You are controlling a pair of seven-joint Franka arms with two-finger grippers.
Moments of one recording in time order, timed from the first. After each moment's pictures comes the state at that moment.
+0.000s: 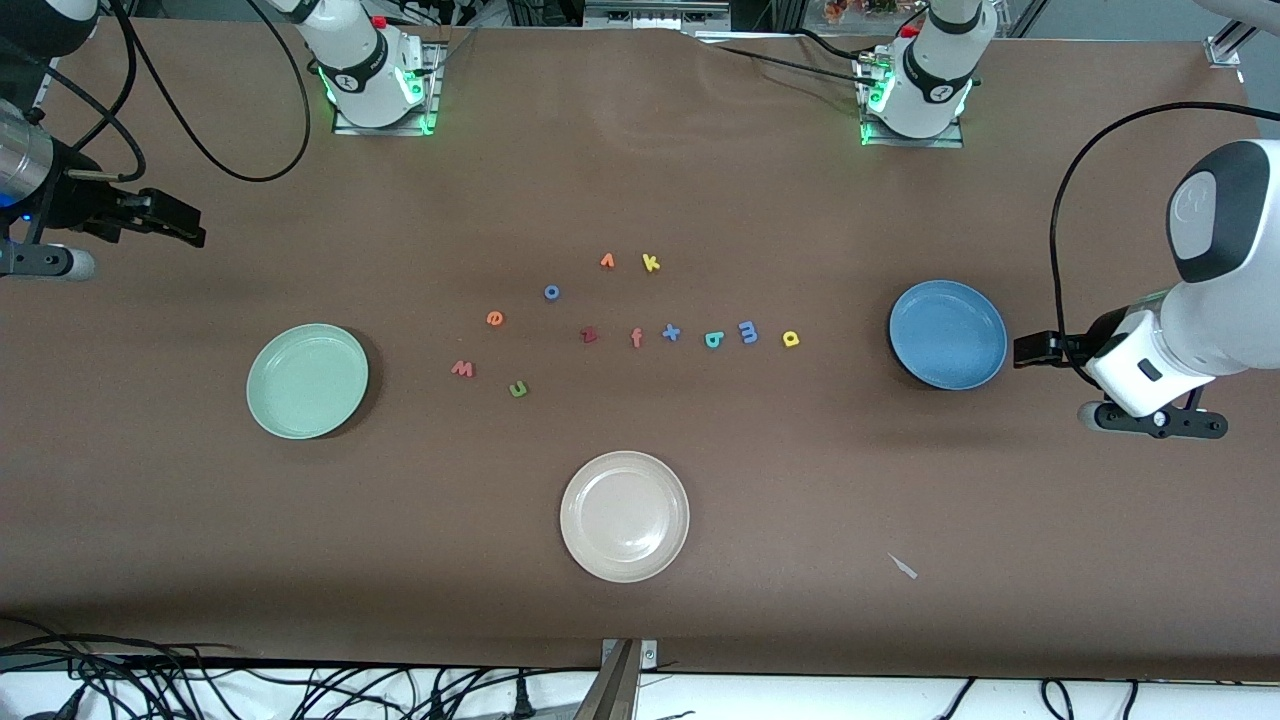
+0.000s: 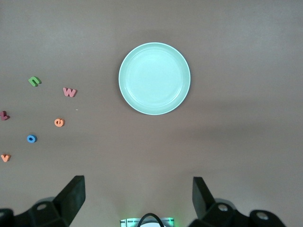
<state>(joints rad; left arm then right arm) 0.05 0.37 -0.09 -1.43 0.03 1.63 0.03 0.04 0.03 -0.03 -1.63 -0.02 1.52 0.06</state>
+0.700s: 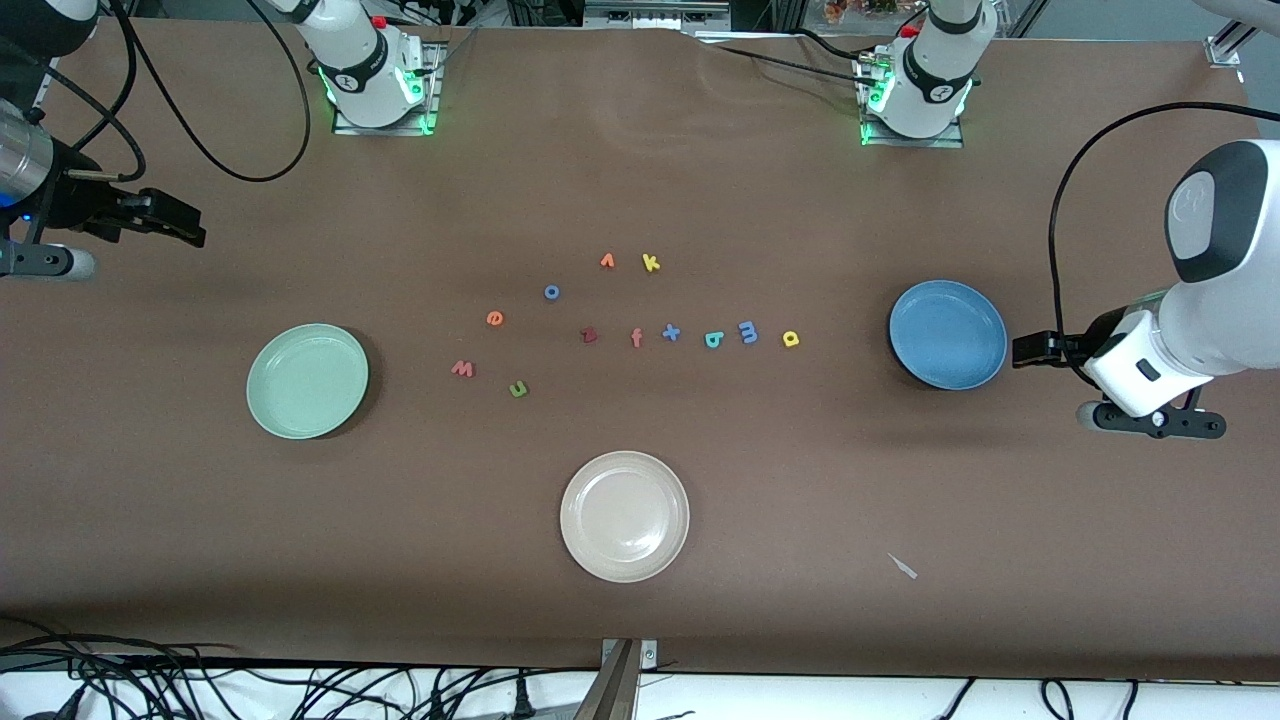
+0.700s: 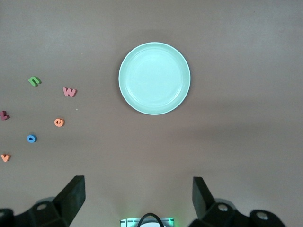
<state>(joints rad) 0.04 0.37 -0.10 -1.44 0.03 1.63 0.00 0.04 0.03 -0.03 -1.63 -0.02 1.52 0.06</state>
